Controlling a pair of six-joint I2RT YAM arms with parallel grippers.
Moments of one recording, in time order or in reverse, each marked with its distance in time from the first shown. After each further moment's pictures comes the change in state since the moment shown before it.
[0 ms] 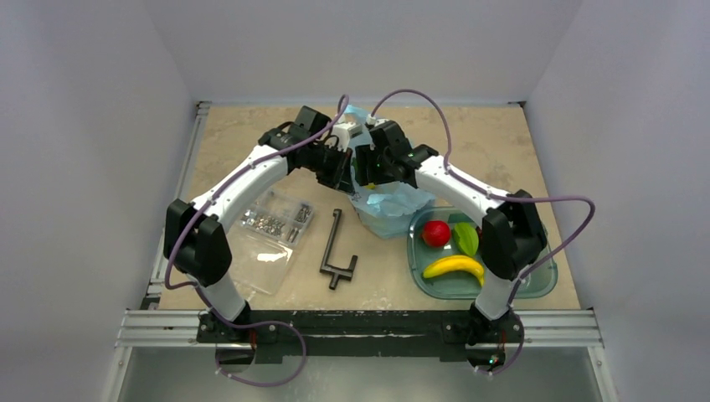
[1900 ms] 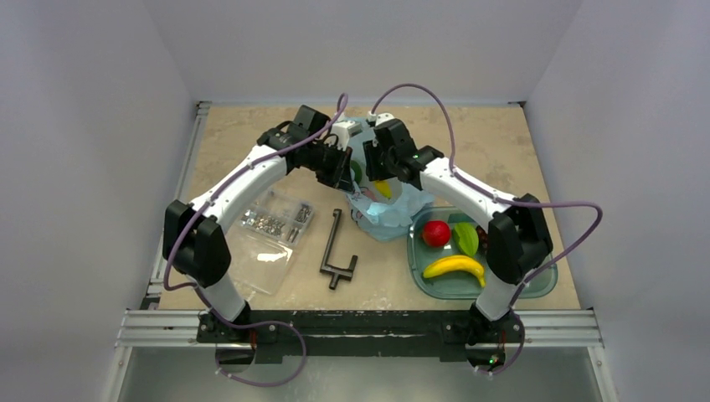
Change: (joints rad) left arm 0.002 -0.011 0.000 0.011 0.000 0.003; right arm -0.009 0.003 -0.030 0.064 0.070 -0.123
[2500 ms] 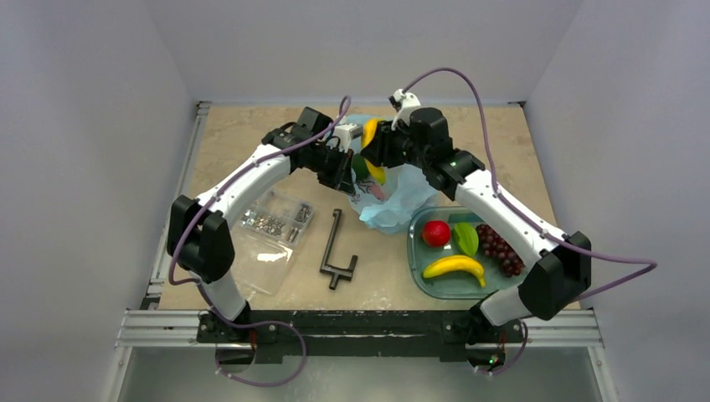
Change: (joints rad) left arm 0.000 0.038 0.000 0.000 0.003 0.000; right arm -0.037 -0.282 -0.056 0.124 -0.219 0.082
